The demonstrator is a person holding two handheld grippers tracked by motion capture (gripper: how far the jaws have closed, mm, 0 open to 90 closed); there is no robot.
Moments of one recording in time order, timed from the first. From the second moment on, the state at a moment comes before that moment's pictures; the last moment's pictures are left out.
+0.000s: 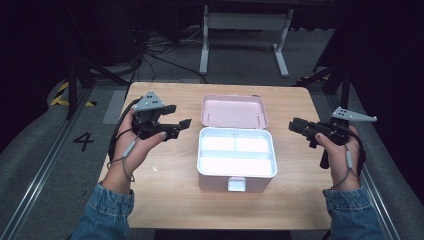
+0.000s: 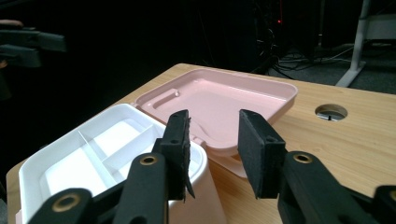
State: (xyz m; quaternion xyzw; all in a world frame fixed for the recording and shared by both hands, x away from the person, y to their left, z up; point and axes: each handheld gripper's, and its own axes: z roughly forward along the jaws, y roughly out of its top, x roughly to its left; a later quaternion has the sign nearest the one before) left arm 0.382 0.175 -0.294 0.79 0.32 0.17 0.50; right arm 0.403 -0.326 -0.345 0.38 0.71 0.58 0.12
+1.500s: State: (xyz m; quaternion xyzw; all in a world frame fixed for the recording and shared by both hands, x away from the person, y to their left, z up) left arm 0.389 0.251 -0.399 0.81 0.53 0.12 0.21; right arm 0.399 -0.374 -0.369 0.44 0.77 0.44 0.13
